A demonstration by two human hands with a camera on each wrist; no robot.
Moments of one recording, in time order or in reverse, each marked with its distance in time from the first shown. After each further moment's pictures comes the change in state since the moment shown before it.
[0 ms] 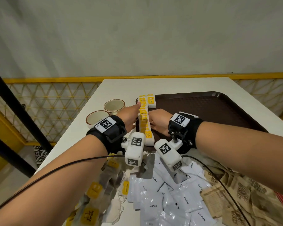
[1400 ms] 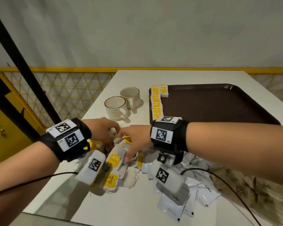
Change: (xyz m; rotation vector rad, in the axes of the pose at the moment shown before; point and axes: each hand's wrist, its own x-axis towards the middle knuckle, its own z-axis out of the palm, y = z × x) left_hand -0.097 -0.043 -0.111 1.524 -0.073 0.035; right_hand -0.119 -0.040 0.100 -0.814 -0.482 -0.324
